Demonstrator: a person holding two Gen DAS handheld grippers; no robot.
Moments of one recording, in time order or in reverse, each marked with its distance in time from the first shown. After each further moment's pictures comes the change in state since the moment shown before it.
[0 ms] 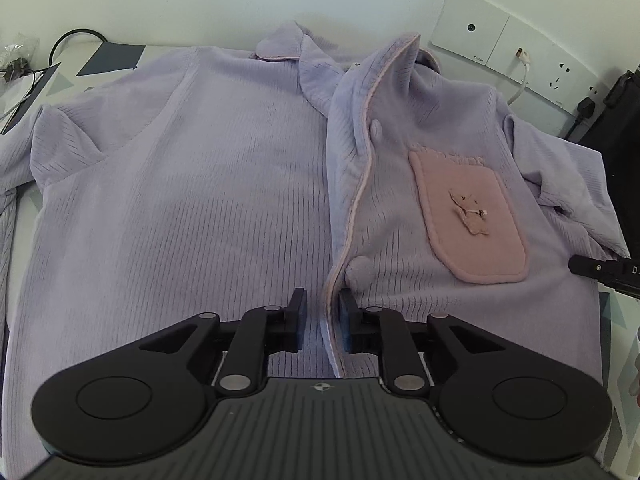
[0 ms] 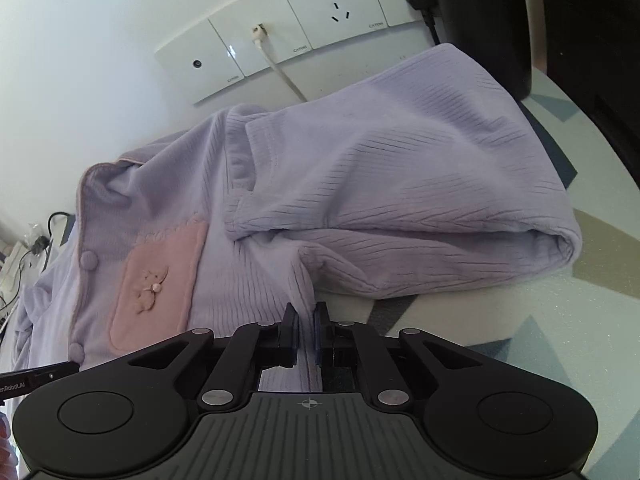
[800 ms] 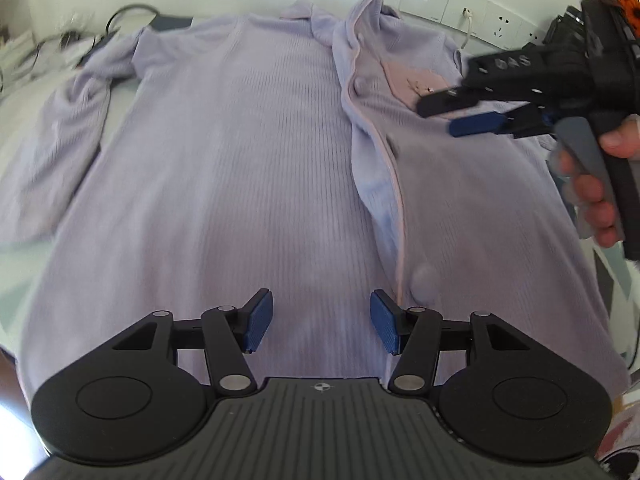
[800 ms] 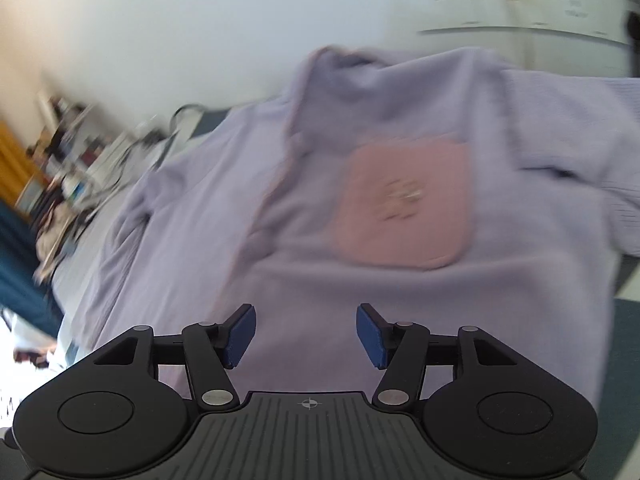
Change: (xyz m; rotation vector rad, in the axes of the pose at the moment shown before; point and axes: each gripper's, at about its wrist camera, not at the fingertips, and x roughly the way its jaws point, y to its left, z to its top) left arm -0.107 0.031 -0.165 0.020 -0.014 -0.019; right arm -0.002 0.163 -0.053 -0.288 0.175 0.245
